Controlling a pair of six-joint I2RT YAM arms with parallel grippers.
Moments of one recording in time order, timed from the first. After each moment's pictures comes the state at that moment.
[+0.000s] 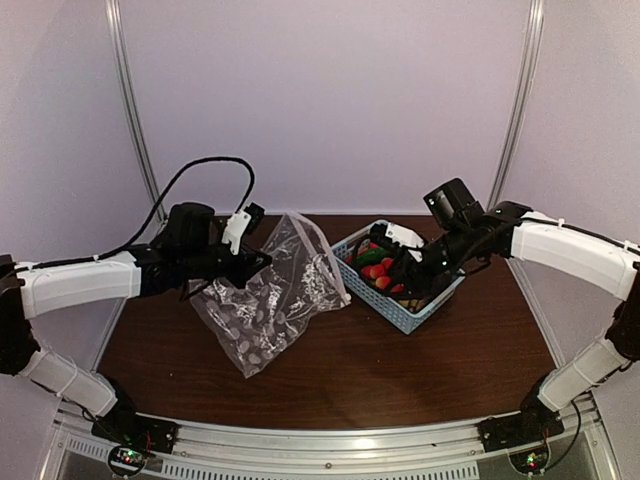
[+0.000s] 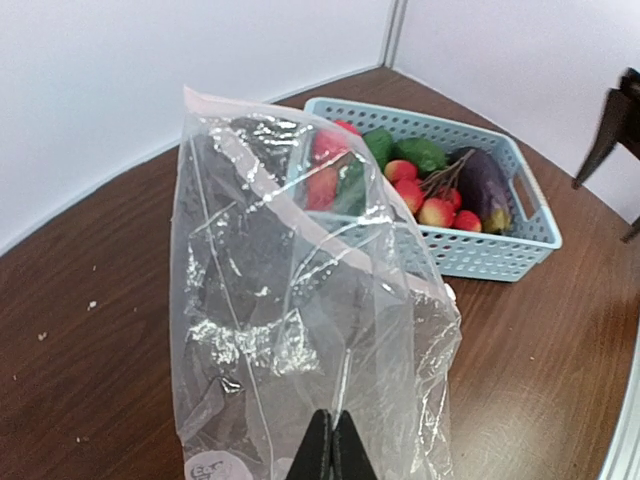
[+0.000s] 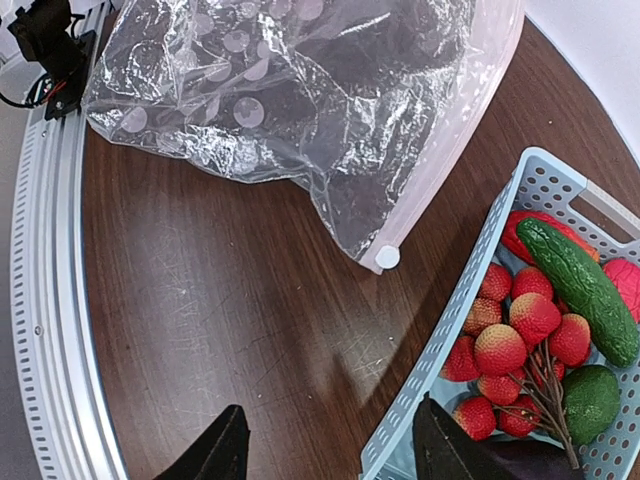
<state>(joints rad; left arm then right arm) -0.65 1.37 0.88 0.00 0.20 -0.03 0.64 1.44 1.22 -0.67 -0.40 -0.46</state>
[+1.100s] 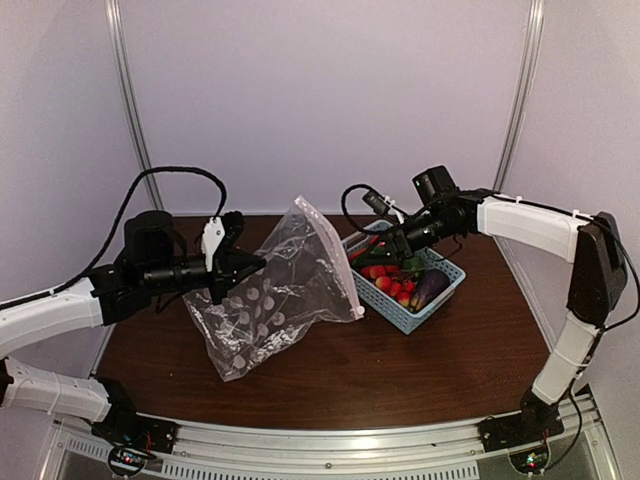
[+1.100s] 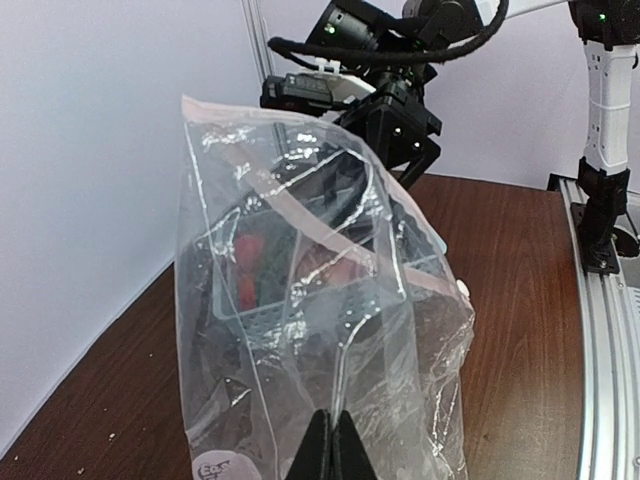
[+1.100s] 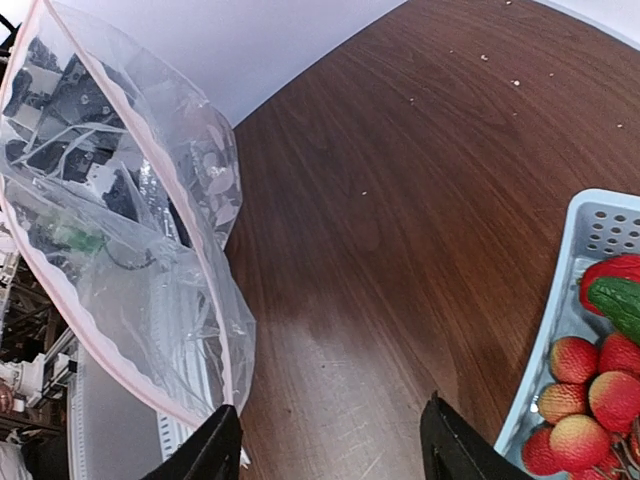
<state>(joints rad) -0.72 1.06 0.73 0.08 0.38 0.25 0.50 1.72 1.42 -0.54 -0.86 -0.10</state>
